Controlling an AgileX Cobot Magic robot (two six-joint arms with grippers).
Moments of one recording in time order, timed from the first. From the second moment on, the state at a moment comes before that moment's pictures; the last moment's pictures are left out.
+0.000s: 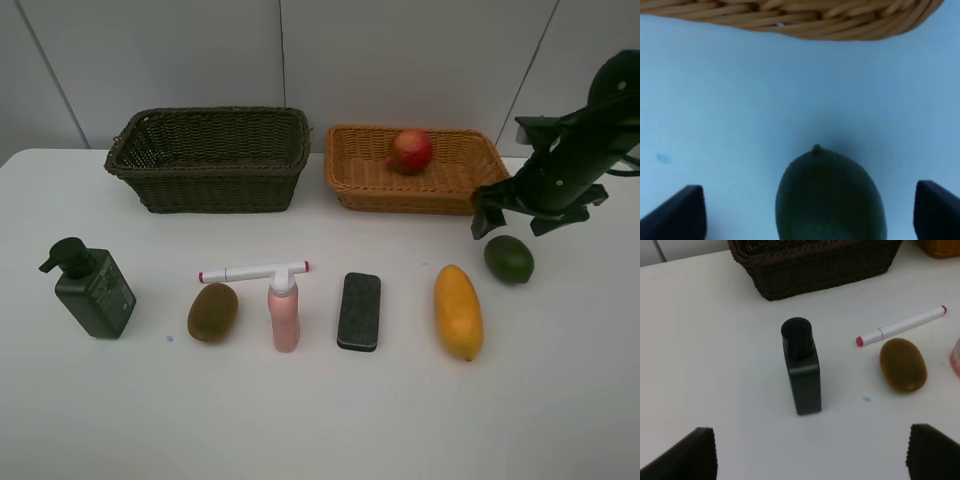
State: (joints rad) left arm -0.08 -0.01 -0.50 -0.08 1.06 0.18; right arm 0.06 1.82 -1.07 0.00 0.63 -0.02
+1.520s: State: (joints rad) left arm -0.08 -0.01 -0.50 -0.08 1.06 0.18; right arm 0.06 1.95 -1.07 0.02 0.64 0.01
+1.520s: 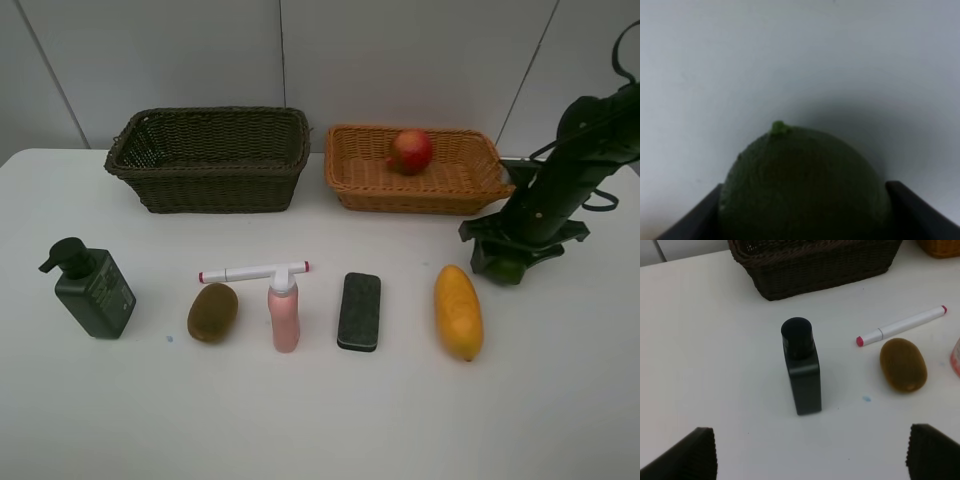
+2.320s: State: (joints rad) left arm -0.08 -0.01 -0.50 -0.08 1.06 0.18; right arm 0.06 1.95 -1.07 0.02 0.65 0.01
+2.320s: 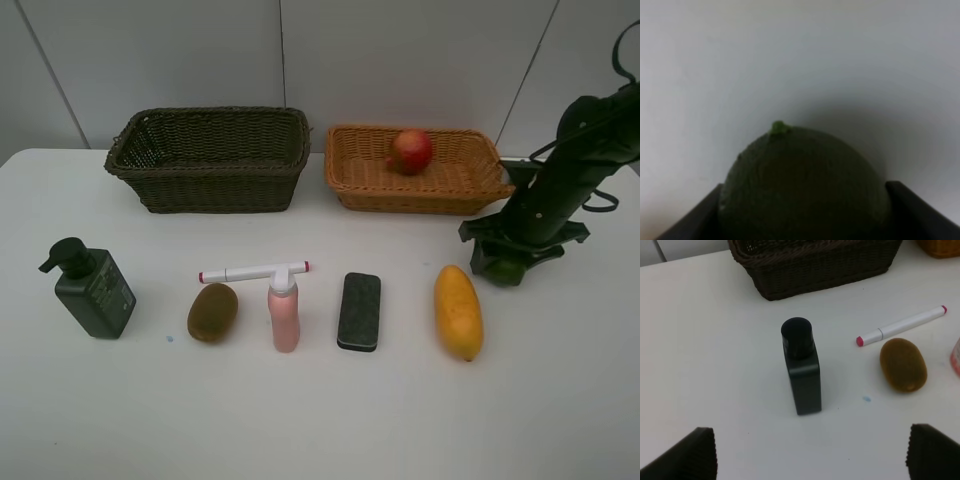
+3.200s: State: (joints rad) left arm -0.08 -0.01 -0.50 -0.08 1.06 0.18; right arm 0.06 1.86 -1.33 0.05 0.96 -0.02
